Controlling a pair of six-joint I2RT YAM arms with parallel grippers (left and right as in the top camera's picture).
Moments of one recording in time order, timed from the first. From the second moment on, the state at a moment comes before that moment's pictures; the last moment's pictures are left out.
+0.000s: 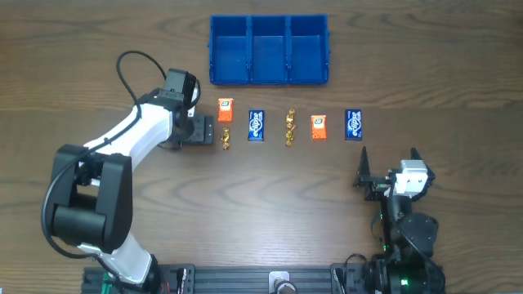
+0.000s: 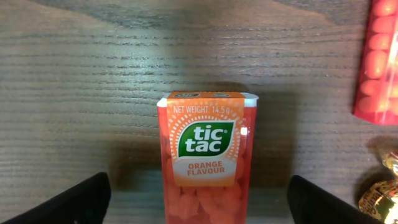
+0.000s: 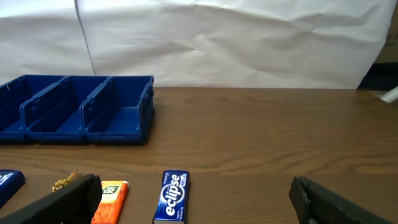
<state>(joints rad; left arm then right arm) -0.23 1.83 1.06 -0.58 -0.02 -0.20 0.00 0.01 0.01 -0.07 0.02 -0.01</state>
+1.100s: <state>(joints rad) -0.39 1.80 1.66 -0.90 -0.14 -0.41 0.00 0.01 0.01 -0.07 0.02 -0.01</state>
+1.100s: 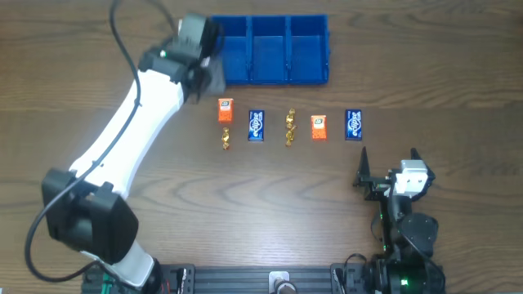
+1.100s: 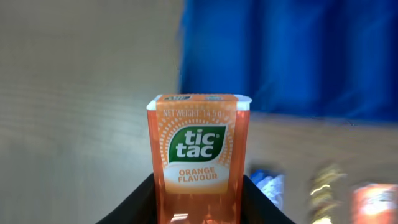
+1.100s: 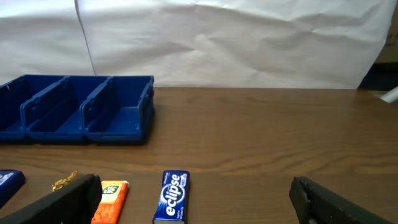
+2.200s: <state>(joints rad) -0.38 2.31 2.26 -1.07 -0.18 -0.37 0.00 0.01 0.01 -0.07 0.02 -0.01</state>
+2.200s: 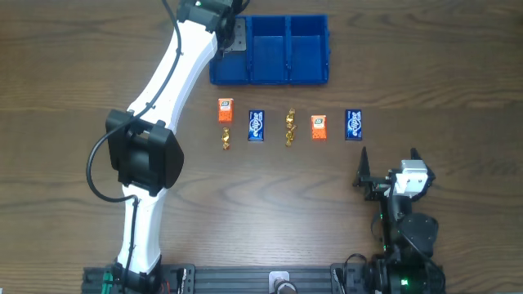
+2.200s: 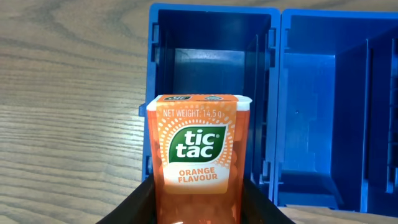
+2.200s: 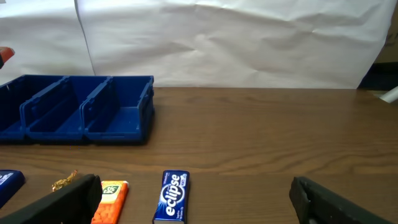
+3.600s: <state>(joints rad) -0.47 1.93 1.21 -0.48 -0.16 -0.54 0.00 0.01 0.01 -0.07 0.02 -0.01</state>
